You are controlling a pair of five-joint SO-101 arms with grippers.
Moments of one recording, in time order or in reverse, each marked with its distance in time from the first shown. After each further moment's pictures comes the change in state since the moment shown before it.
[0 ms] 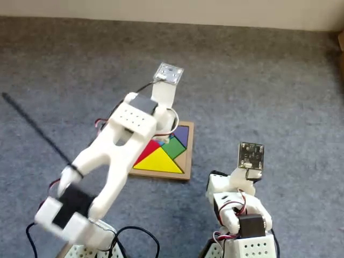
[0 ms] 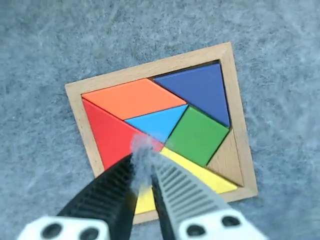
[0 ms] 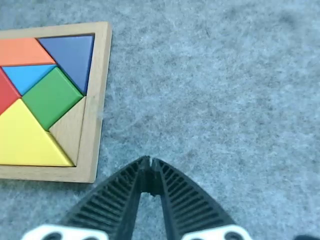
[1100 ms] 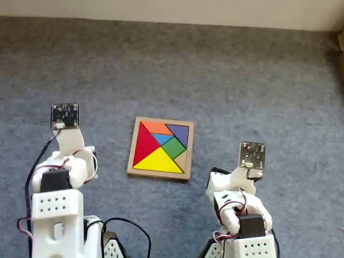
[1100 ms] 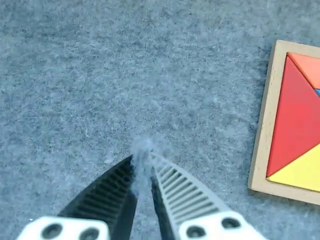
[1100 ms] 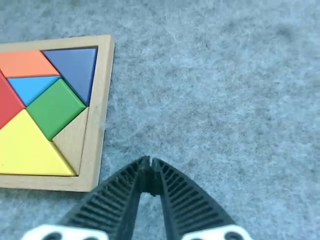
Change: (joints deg) left arm -35.3 -60.1 52.0 -7.2 -9.6; right arm 0.4 0.0 0.0 -2.1 0.0
